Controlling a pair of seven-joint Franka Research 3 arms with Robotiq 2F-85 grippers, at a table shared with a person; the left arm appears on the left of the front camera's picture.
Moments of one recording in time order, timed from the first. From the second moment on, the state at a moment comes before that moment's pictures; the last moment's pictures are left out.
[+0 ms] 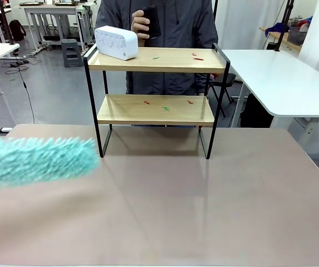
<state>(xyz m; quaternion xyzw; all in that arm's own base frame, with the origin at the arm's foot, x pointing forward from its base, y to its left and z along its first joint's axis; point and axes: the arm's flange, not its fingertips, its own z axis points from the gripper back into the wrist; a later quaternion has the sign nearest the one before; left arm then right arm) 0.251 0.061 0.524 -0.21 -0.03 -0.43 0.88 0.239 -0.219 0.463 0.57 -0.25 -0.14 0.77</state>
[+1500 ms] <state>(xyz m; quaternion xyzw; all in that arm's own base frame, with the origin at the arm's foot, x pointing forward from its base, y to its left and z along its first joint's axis) 0.312 -0.094 0.533 -0.12 -0.20 -0.28 0.93 0.239 -0.219 0.463 0.57 -0.26 -0.14 0.77</state>
